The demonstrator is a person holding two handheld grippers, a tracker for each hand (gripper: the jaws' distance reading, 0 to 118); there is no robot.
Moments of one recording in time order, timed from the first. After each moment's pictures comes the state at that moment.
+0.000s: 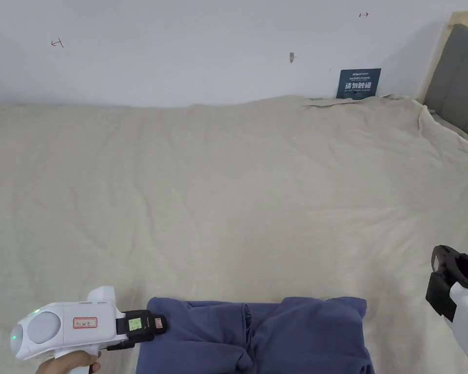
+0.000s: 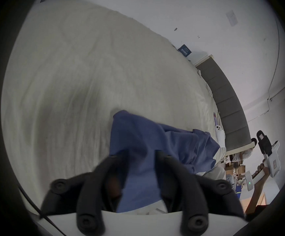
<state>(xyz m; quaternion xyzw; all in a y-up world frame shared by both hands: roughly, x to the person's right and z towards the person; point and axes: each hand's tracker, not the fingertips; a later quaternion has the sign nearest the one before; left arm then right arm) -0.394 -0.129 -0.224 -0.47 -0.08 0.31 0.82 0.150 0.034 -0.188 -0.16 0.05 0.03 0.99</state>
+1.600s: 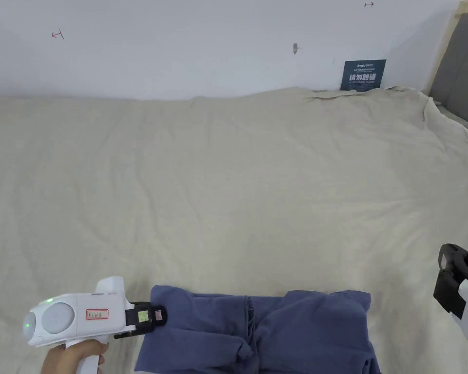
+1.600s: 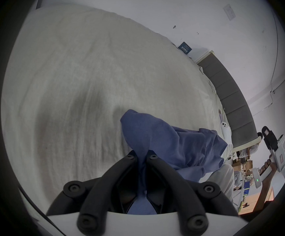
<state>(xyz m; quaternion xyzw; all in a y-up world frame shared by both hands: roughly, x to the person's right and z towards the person) -0.381 -0.120 -0.228 -0.46 -0.08 0.27 0.84 0.147 0.032 -0.191 -0.17 0.05 0.03 0.98</state>
